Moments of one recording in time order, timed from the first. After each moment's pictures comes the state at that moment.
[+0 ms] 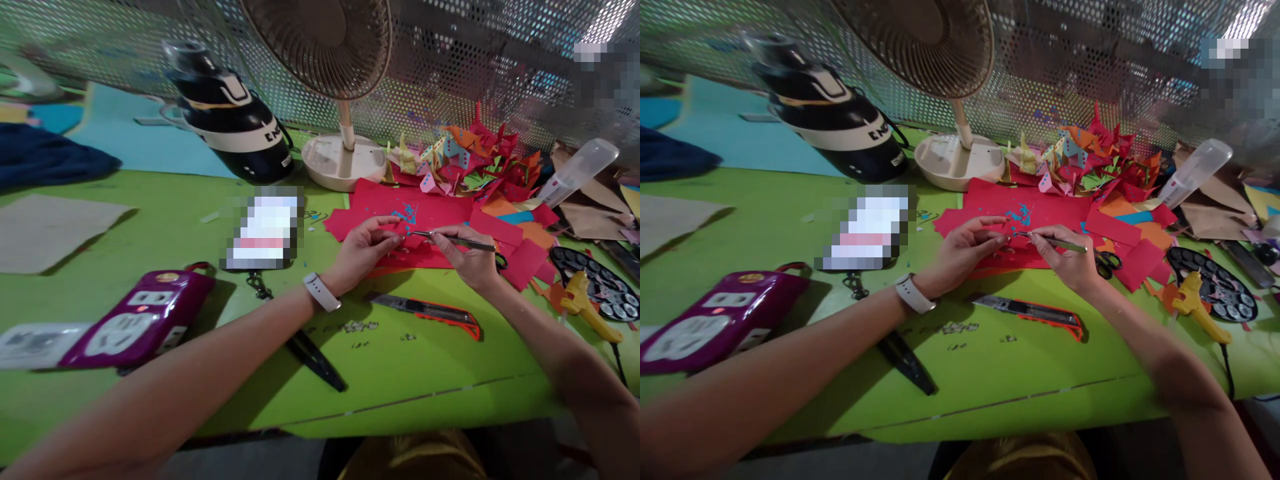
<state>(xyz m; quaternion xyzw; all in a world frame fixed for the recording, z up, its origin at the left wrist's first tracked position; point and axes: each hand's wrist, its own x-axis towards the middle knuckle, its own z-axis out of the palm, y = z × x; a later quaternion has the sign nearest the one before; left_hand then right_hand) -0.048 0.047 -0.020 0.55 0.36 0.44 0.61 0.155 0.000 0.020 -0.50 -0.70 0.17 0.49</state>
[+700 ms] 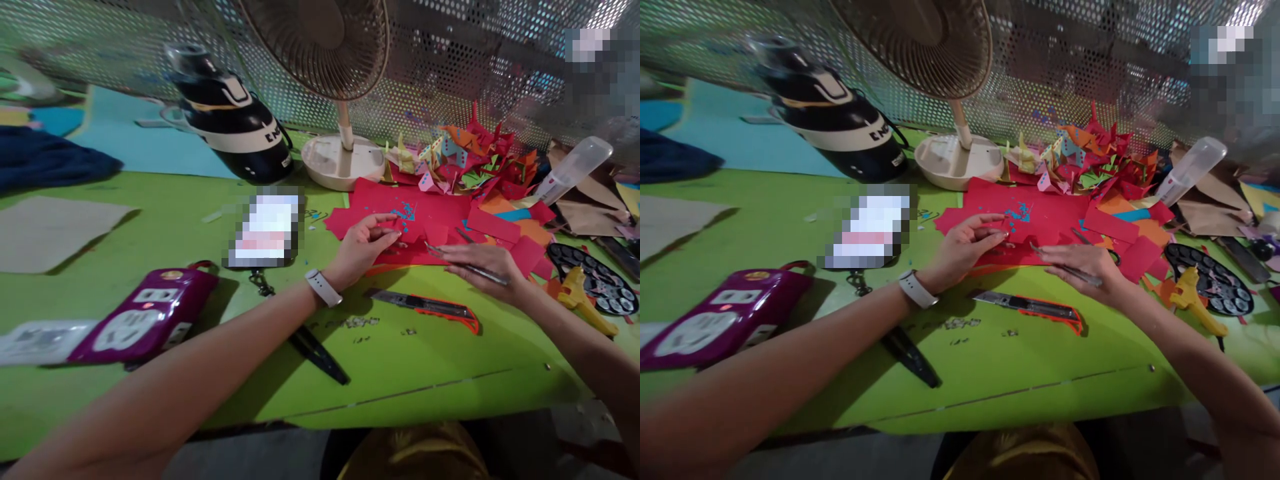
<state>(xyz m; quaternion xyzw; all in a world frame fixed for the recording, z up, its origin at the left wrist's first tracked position) -0.046 0.046 -0.017 0.55 0.39 0.45 0.59 0.208 -0.025 0.024 -0.39 -0.85 0.17 0.31</state>
